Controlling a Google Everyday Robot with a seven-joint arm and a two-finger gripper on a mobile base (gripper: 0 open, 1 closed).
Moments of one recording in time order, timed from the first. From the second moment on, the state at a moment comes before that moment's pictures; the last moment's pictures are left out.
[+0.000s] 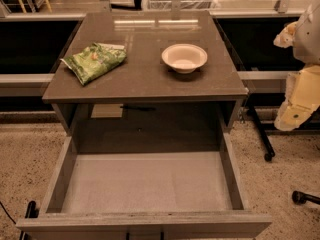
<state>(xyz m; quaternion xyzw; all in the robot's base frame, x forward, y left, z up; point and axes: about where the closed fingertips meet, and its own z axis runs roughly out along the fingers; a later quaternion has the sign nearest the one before) 0.438 -0.217 0.977 -0.60 0.78 -0.04 0.16</state>
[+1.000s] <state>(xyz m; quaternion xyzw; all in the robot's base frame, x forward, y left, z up) 0.494 -0.116 0.954 -0.71 0.68 -0.09 0.16</state>
